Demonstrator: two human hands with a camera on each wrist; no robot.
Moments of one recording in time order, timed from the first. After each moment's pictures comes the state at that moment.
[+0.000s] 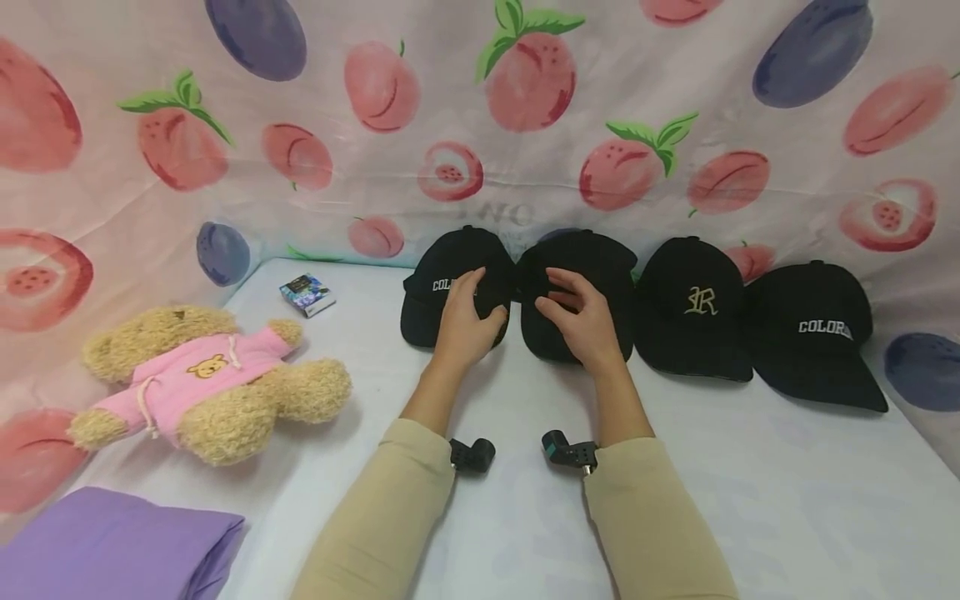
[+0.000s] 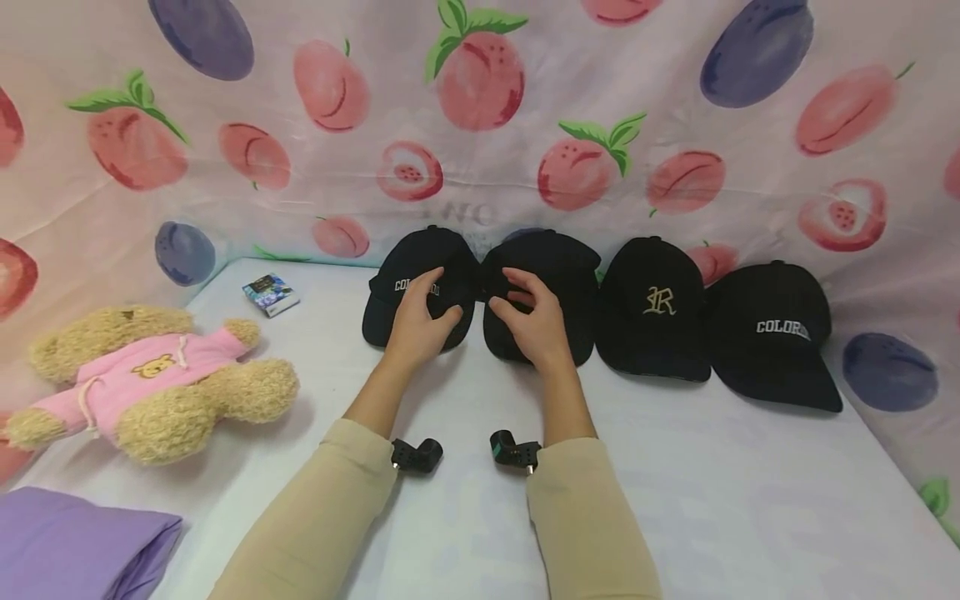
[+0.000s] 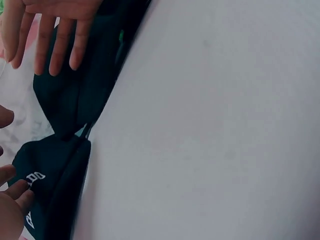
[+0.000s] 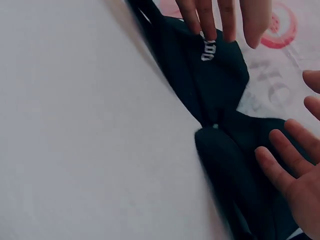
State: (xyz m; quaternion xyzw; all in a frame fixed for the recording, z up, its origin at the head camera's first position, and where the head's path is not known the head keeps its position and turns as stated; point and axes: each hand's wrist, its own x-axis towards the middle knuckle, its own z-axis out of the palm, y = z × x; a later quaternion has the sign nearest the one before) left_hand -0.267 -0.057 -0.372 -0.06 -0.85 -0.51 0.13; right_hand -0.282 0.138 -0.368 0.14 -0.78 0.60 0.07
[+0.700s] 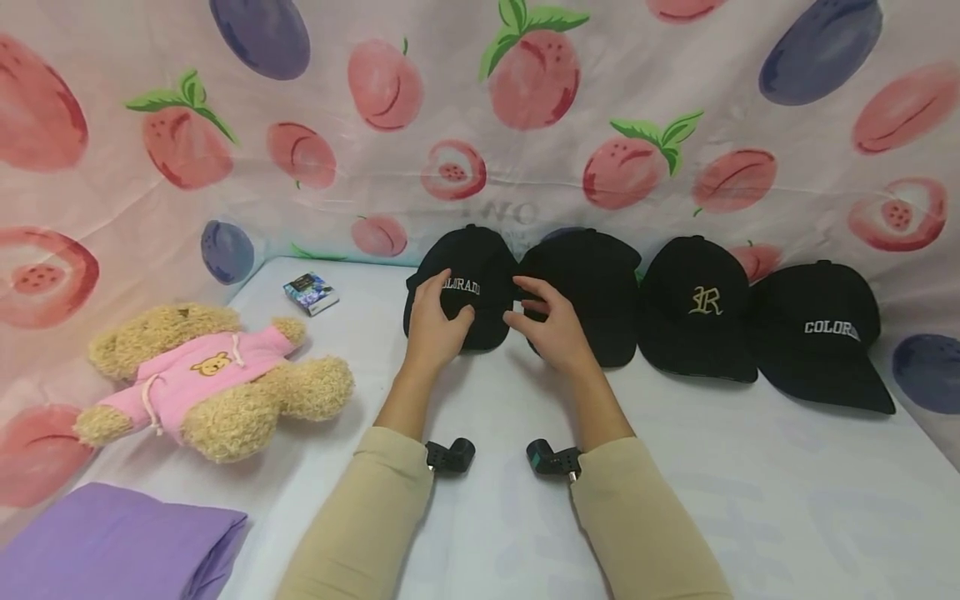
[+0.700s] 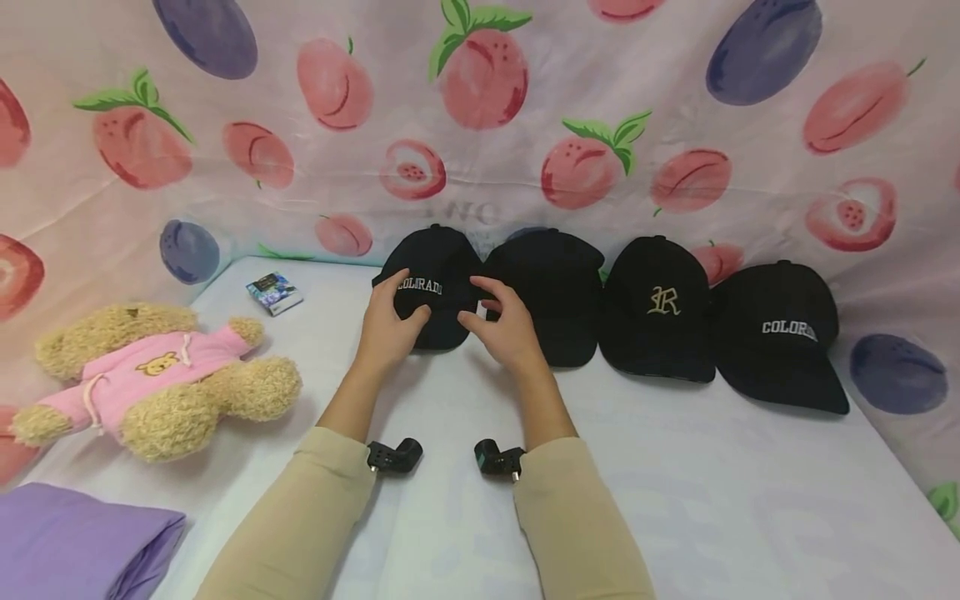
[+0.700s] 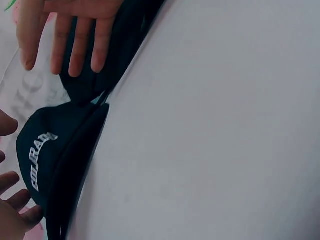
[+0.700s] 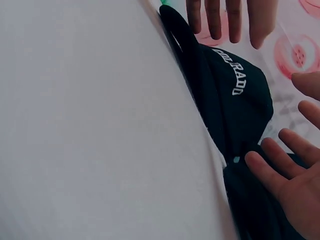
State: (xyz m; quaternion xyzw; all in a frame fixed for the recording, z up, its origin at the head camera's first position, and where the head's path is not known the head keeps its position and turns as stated) left_hand -0.260 -0.093 -0.377 -0.01 -0.84 -0.51 0.16; right_hand -0.277 0.105 -0.373 0.16 -0.82 0.55 0.01
